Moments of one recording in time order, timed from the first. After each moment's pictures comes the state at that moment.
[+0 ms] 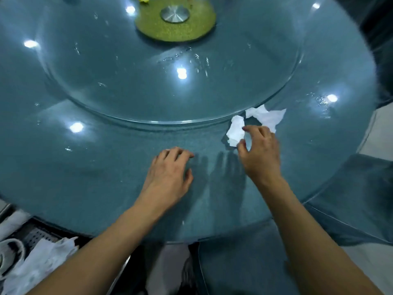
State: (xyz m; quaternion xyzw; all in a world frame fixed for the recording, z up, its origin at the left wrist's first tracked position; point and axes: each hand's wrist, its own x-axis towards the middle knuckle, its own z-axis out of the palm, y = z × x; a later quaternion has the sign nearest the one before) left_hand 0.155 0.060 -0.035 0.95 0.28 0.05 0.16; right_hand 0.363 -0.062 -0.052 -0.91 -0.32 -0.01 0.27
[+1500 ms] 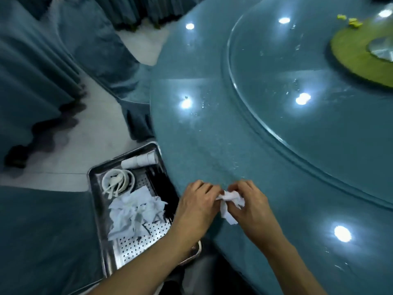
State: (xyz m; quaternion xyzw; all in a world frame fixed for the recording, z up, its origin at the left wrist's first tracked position) left_hand -0.061 0.144 -0.083 0.85 0.49 0.16 0.10; right_hand 0.110 0.114 -0.080 -0.65 -0.60 0.36 0.30
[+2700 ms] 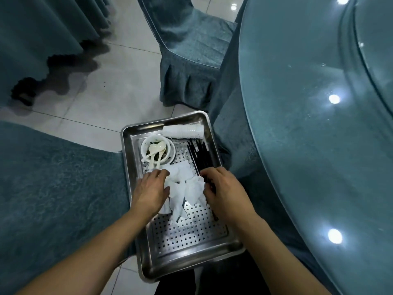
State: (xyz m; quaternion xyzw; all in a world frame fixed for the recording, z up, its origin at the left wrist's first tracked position) left_hand -0.395 0.166 -0.224 0.65 0.72 -0.08 0.22; right_hand -0.172 0.182 -0.154 -0.58 -0.74 0.34 0.09
